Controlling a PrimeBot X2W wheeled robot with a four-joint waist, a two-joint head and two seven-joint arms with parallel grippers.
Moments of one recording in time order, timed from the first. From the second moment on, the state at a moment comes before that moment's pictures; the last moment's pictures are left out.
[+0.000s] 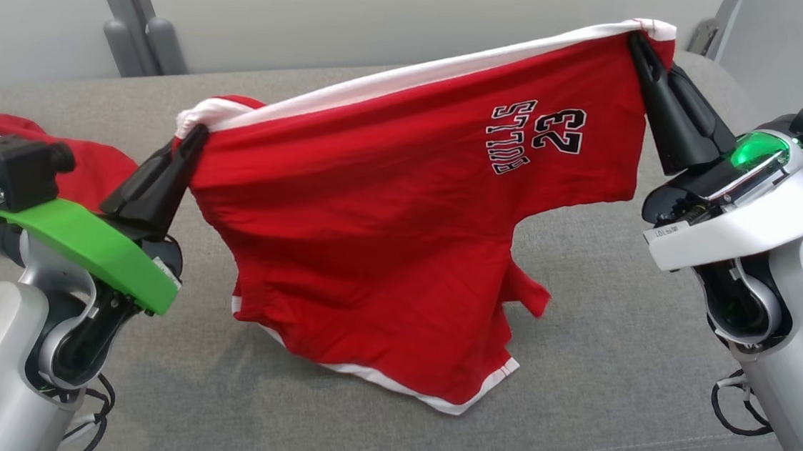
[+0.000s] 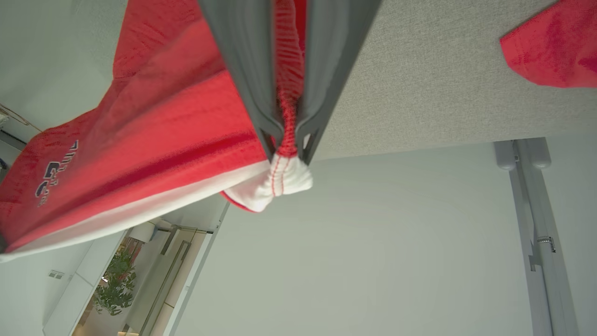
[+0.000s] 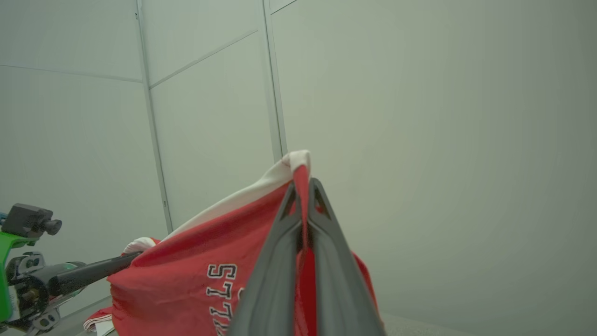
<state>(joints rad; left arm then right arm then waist) -0.39 0.41 -0.40 0.00 -0.93 -0.11 0.02 -0.48 -0.38 0.45 -0.03 0.69 0.13 -0.20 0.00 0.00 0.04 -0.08</state>
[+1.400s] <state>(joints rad) -0.58 0.31 -0.44 0.37 -1.05 -0.13 -0.04 -0.69 -0.29 0.64 0.29 0.84 0.13 -0.25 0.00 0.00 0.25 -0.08</state>
